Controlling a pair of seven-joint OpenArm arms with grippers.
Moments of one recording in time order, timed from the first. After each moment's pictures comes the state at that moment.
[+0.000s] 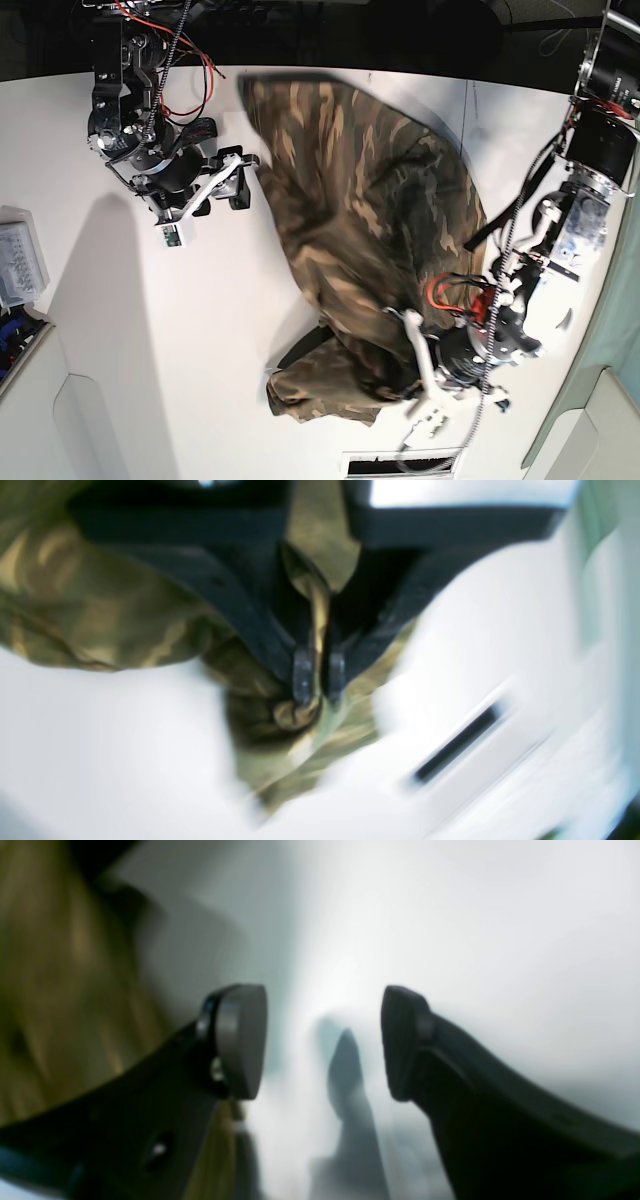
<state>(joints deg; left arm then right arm) -23.9 -26.8 26.1 88.2 -17.0 -11.7 34.6 -7.7 1.3 2.5 88.6 13.6 21.5 -43.4</state>
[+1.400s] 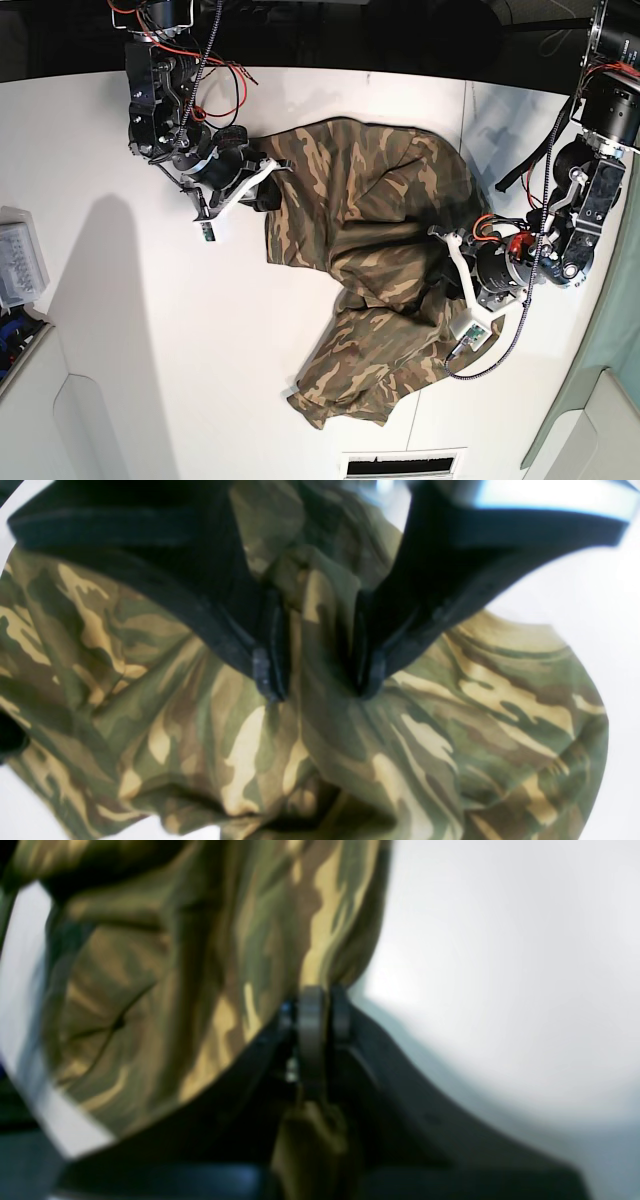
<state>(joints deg) -14.6 -28.8 19.0 76.0 -28.5 -21.4 38.5 -2.1 -3.6 3.3 70.0 19.0 31.0 -36.8</state>
